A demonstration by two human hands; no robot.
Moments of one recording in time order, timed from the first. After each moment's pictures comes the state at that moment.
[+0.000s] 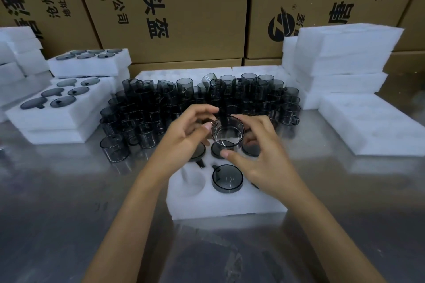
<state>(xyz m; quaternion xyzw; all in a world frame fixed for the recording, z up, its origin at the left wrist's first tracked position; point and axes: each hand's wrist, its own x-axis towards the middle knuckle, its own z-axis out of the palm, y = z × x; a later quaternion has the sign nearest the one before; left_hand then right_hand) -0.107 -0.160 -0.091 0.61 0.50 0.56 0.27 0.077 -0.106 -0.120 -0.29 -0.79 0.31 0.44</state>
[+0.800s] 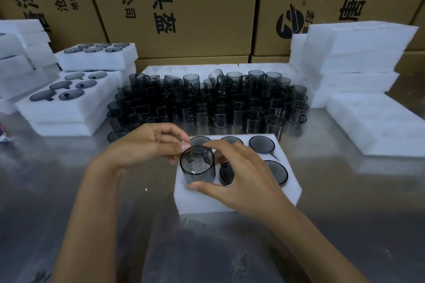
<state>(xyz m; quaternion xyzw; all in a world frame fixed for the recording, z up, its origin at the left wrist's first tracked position) -0.176 -0.191 -0.080 0.56 0.60 0.39 0.41 0.052 -0.149 -0.126 -0.28 -0.88 0.19 0.33</state>
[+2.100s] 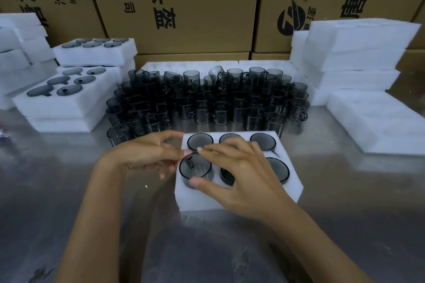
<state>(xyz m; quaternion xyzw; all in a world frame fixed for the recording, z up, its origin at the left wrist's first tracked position) -0.188 -0.180 -0.103 0.46 0.63 0.33 0.53 0.051 -0.151 -0.126 -0.28 -0.91 0.12 0.27</state>
